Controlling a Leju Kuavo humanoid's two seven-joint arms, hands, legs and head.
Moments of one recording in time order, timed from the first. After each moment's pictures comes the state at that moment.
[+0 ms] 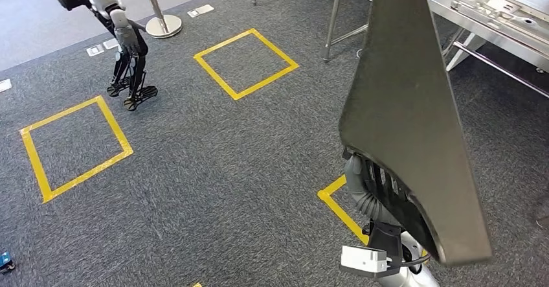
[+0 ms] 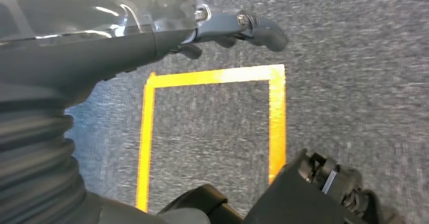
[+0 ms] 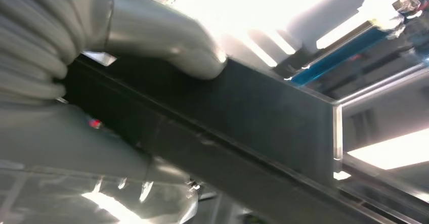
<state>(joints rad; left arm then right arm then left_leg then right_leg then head) -0.09 -0.11 0.30 -0.21 -1.02 0.25 -0.36 -0.11 -0.13 0.43 -1.89 0.57 -0.69 -0.48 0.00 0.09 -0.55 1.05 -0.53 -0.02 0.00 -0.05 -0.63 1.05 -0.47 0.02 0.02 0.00</state>
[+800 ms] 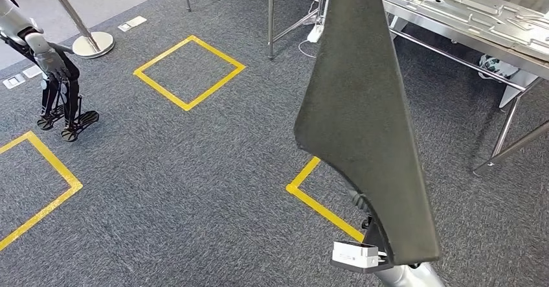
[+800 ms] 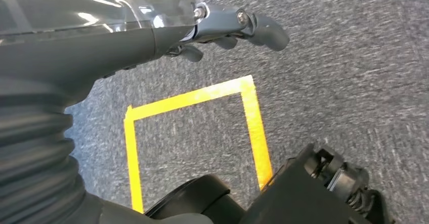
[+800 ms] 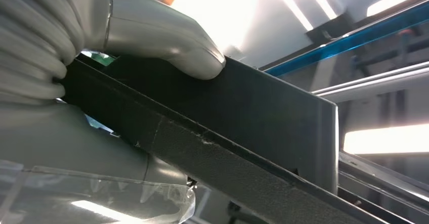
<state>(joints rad) -0.08 -0.12 0.30 -0.20 -1.02 0.25 -0.32 -0.13 -0.16 0.44 -1.89 0.62 -0.69 -0.44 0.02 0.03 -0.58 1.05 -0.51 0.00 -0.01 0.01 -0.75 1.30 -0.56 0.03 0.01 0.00</state>
